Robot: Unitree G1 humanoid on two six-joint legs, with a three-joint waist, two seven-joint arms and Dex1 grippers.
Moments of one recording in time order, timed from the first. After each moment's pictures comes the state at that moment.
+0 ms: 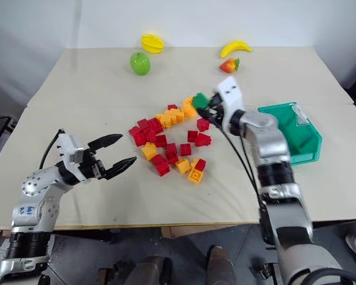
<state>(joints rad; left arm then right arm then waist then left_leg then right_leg) -0.31 0.52 0.17 -0.01 -0.49 0.10 -0.94 -0.85 -0.41 -0.08 0.27 0.18 0.43 0.72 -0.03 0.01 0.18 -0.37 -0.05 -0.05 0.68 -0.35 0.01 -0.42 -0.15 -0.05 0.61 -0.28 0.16</state>
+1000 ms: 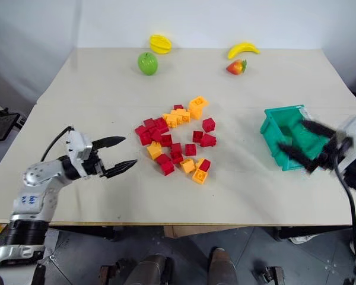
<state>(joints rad) -0.30 0.64 0.16 0.12 -0.39 0.06 -0.96 -0.12 -0.81 -0.50 -0.11 0.60 0.33 1.19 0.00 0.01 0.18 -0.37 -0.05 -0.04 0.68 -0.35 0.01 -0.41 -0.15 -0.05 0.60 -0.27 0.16</state>
